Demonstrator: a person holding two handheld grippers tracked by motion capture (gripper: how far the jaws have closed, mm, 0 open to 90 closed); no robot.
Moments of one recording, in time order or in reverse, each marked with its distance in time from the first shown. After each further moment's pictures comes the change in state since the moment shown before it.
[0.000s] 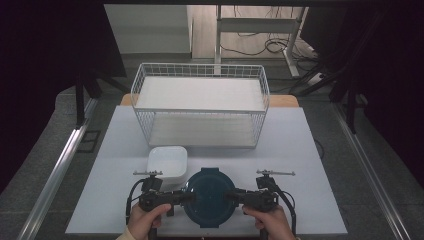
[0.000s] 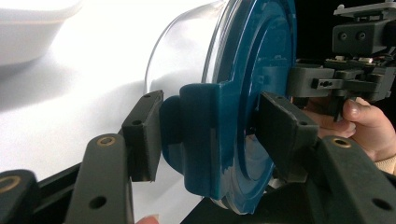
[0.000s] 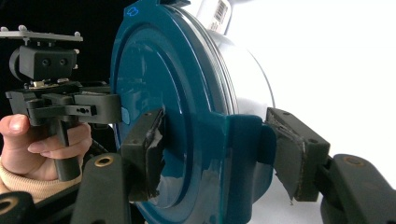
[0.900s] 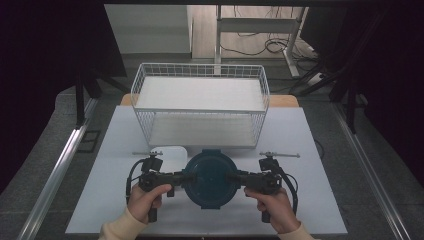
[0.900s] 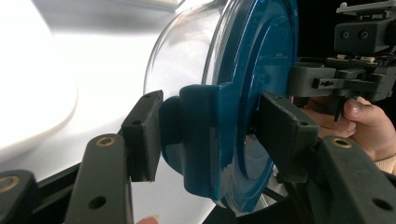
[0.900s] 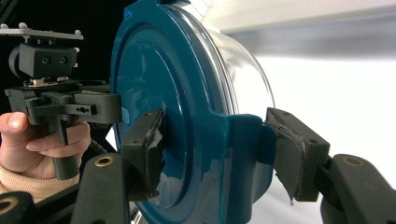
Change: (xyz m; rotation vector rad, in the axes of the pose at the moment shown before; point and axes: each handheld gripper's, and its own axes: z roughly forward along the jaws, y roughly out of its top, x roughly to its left) left arm -0.018 0.051 -0.011 -0.030 -0.006 0.067; right arm 0.019 0.046 -0.014 -0.058 -0.008 -0.061
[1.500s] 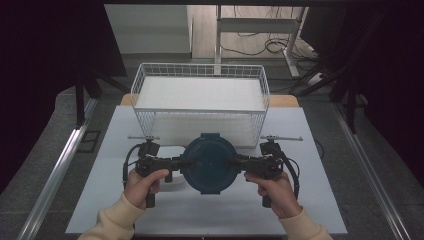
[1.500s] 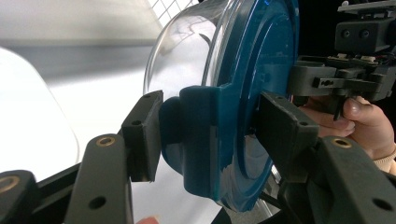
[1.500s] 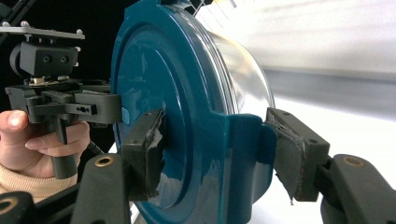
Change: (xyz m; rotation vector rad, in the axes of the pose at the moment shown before) left arm -0.013 0.035 -0.015 -0.036 -0.007 0.042; right arm 0.019 0.038 -0.008 -0.034 -0.004 -0.071
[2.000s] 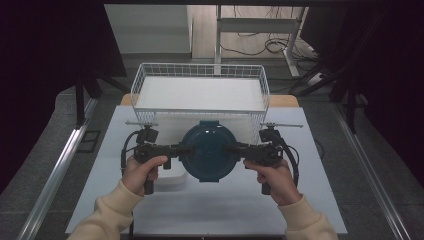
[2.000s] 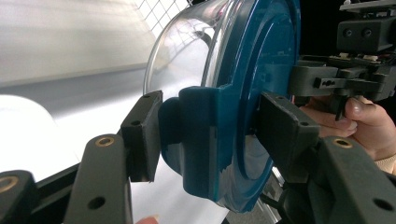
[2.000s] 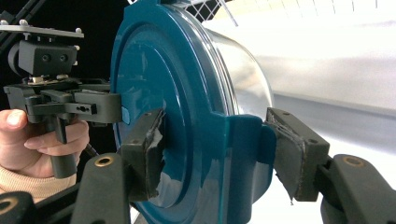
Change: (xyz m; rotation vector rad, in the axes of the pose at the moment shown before) left arm -0.004 0.031 -0.006 -0.011 0.003 0.023; right arm 0.008 0.030 0.000 -0.017 -0.006 -0.018
